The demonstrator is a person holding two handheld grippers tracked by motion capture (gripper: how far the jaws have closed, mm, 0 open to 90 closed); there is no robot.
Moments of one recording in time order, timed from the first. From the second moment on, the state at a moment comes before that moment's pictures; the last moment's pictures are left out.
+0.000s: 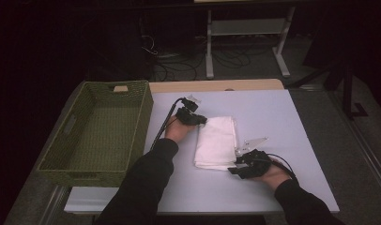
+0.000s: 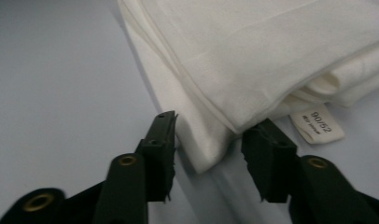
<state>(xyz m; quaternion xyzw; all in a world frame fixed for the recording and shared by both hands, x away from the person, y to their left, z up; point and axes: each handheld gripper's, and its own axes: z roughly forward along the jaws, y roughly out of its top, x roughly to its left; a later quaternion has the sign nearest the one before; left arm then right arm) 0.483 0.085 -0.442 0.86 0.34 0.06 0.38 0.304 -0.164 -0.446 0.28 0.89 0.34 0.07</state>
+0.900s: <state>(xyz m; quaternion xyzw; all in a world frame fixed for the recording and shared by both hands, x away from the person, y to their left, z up) 0.483 0.089 -0.437 0.86 0.34 0.05 0.39 0.319 -0.175 -0.430 0.26 0.89 0.37 0.03</state>
